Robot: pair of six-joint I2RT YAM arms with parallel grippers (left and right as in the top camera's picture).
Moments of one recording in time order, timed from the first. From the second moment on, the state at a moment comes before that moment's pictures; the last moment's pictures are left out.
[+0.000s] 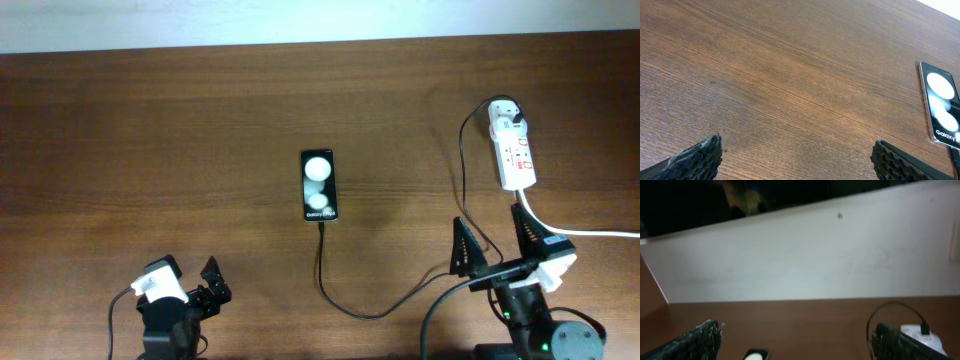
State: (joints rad) left arm -0.06 0.02 0.17 -0.73 -0.16 -0.41; right arm -0.02 0.02 0.32 -0.18 -0.25 0.22
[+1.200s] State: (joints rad) left arm -0.06 0.02 0.17 -0.73 -0.16 -0.41; right arm -0.02 0.01 0.01 -0.07 -0.09 0.12
